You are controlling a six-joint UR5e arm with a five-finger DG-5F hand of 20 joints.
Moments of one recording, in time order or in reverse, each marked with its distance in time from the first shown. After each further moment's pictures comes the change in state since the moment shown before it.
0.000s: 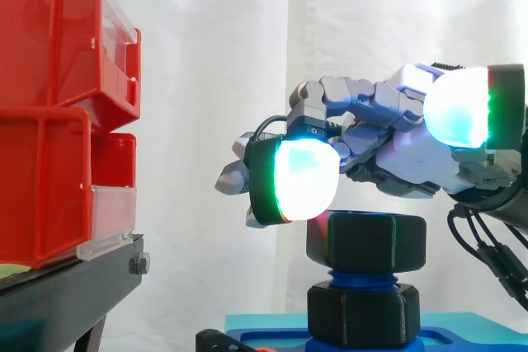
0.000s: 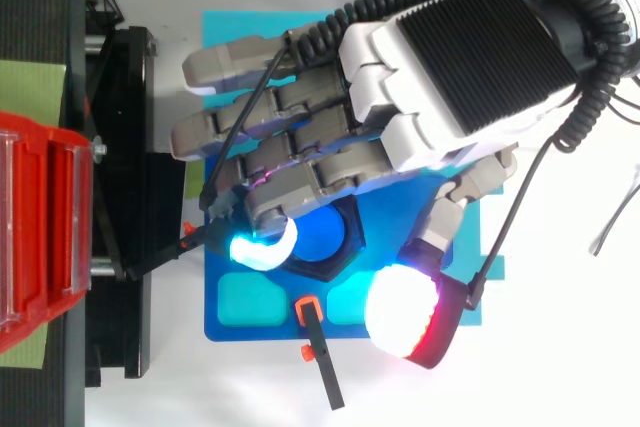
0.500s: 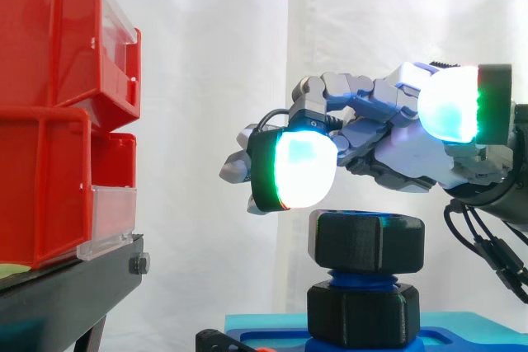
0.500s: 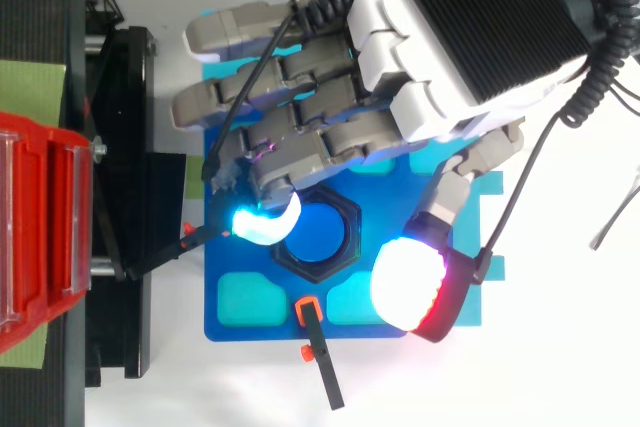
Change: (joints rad) arm -0.021 0.000 0.000 0.028 -0.013 0.000
